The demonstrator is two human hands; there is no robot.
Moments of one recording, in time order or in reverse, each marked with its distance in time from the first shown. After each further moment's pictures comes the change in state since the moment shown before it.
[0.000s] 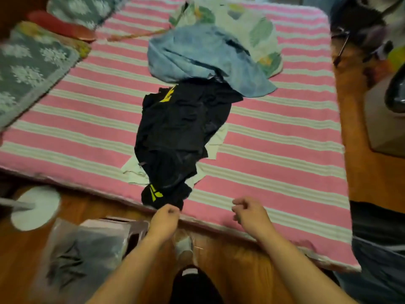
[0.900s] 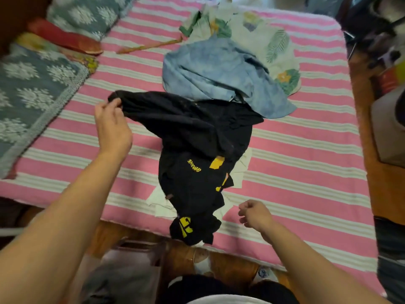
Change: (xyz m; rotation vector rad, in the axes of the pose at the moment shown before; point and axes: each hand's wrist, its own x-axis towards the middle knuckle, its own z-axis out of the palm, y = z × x) left_hand 0.182 0.191 -0.350 -0.168 0.665 0.565; right_hand 0.081 -0.176 0.054 0.055 -0.059 0.240
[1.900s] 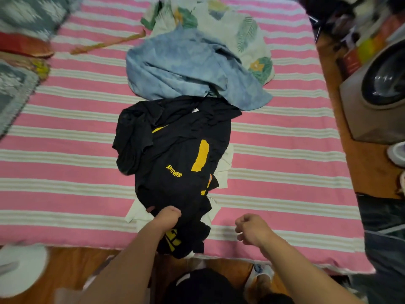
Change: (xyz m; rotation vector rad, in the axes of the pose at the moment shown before) left_hand -0.184 -0.144 0.174 0.289 -1.074 -0.645; right_hand 0.009 0.029 -0.007 0.043 0.013 0.188
